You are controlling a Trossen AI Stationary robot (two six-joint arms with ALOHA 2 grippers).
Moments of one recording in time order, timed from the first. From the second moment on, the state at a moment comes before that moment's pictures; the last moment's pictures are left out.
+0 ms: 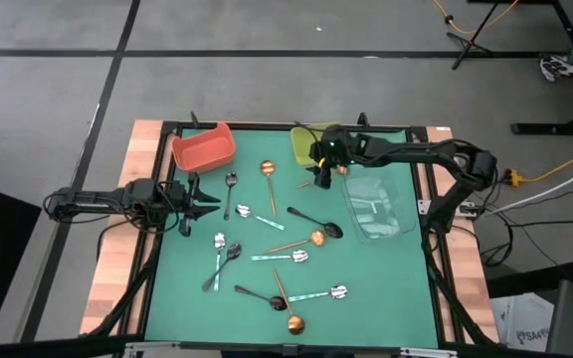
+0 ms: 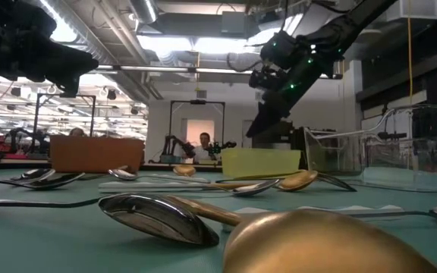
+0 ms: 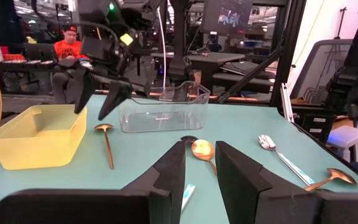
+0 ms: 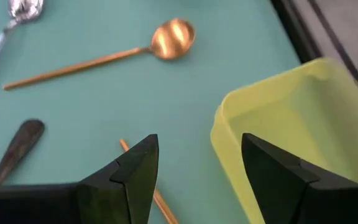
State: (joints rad) left arm 0.01 0.01 0.01 0.01 -0.02 -0.07; right arm -0.43 1.67 1.02 -0.15 -0.11 -0.27
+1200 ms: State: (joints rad) left arm 0.01 0.01 0.01 0.01 -0.02 -0.07; right arm -0.42 1.87 1.02 -0.23 -0.12 -0.37
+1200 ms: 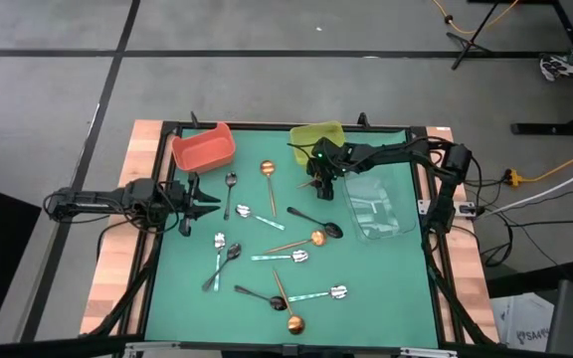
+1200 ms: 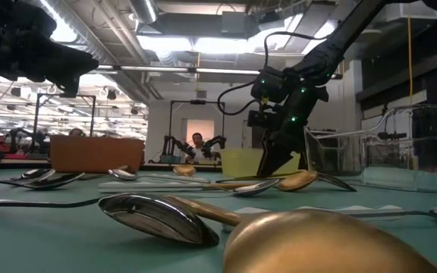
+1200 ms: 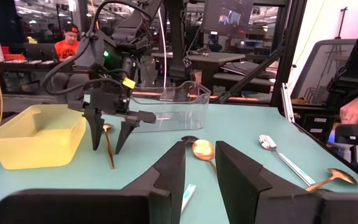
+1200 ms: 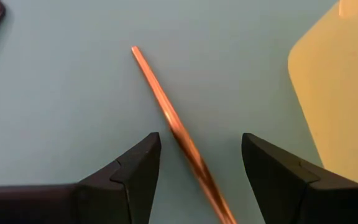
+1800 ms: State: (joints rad) left arm 0.01 0.01 0.01 0.01 -0.02 -0.07; right arm -0.42 1.87 1.02 -0.25 -0.13 -0.38
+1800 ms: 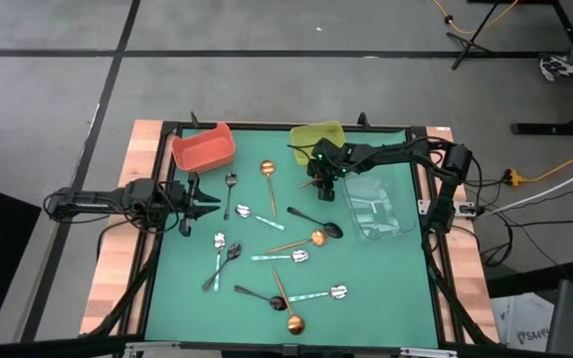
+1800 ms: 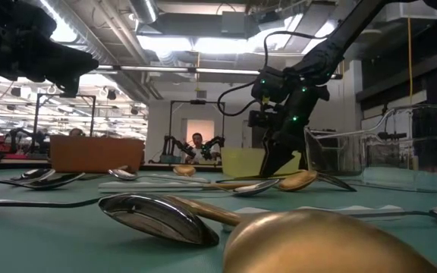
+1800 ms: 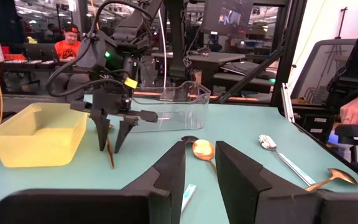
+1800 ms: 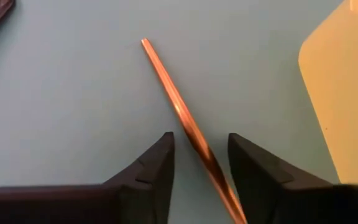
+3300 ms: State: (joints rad) left arm 0.01 0.01 0.01 0.01 -0.02 -0.07; right arm -0.43 1.84 1.01 -0.25 -0.11 -0.40
